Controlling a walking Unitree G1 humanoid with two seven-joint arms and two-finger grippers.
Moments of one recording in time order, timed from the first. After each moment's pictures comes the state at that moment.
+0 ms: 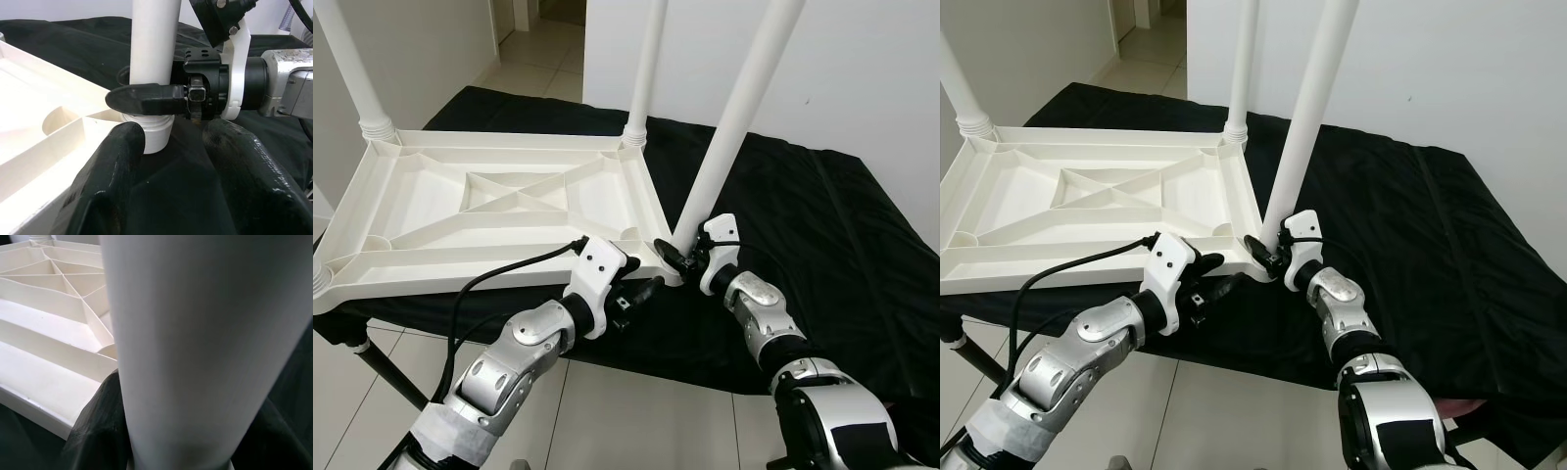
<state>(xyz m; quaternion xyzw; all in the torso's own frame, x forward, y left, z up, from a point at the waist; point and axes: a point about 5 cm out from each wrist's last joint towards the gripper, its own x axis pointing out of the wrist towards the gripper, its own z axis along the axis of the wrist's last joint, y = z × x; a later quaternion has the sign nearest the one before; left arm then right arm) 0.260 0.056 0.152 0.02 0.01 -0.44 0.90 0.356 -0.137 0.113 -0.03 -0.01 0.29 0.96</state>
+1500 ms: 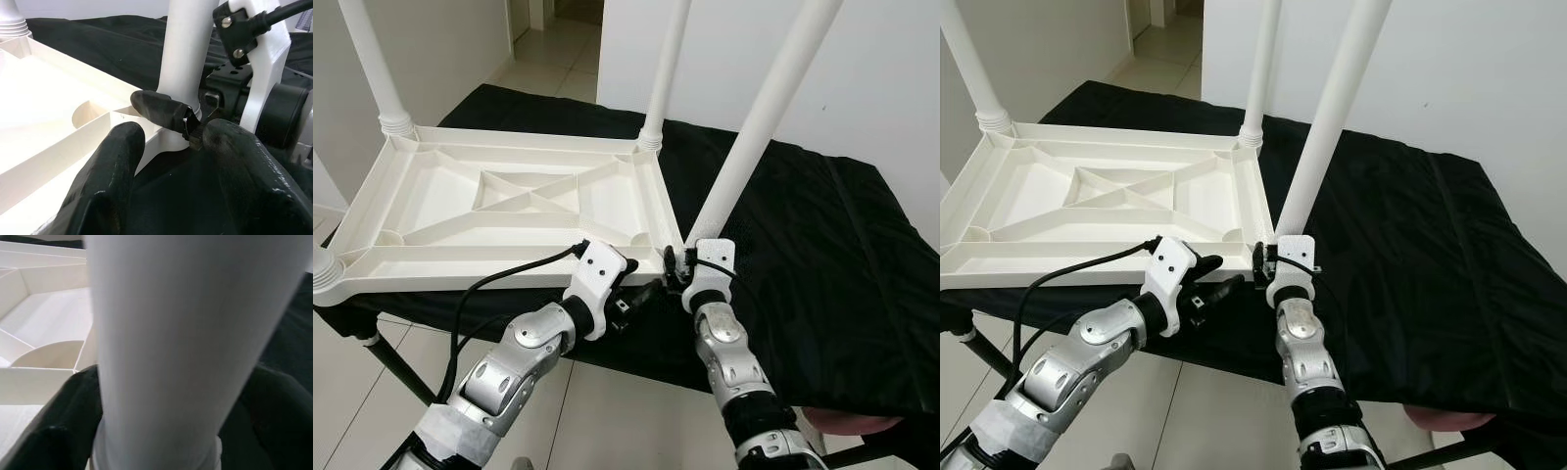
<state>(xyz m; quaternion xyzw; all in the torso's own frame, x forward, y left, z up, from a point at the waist) 0.264 0.057 0.146 0.03 0.01 -0.43 0.90 0.322 -0.119 0.104 0.00 -0.01 0.02 1.00</state>
